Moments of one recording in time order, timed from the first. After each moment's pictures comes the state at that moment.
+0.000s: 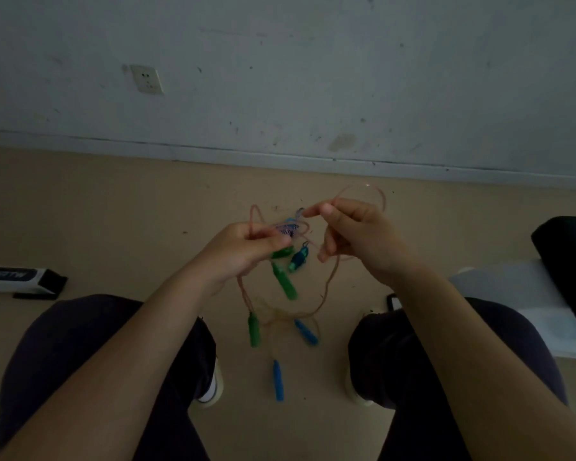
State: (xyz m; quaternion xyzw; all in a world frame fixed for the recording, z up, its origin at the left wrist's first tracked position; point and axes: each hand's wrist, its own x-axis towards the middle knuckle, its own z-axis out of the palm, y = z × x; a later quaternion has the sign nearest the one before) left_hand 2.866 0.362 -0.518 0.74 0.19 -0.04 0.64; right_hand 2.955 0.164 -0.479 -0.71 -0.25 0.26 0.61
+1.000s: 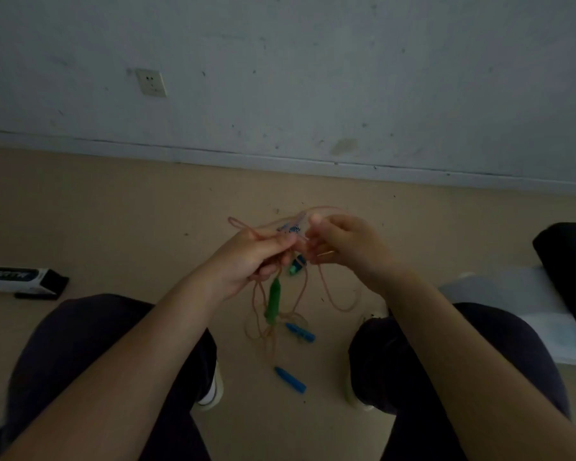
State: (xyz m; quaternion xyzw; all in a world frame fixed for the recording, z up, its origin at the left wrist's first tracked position) left_hand 2.869 0.354 -0.518 0.67 0.10 -0.07 0.73; right_hand 2.955 0.177 -0.495 -0.74 -0.19 0.27 0.58
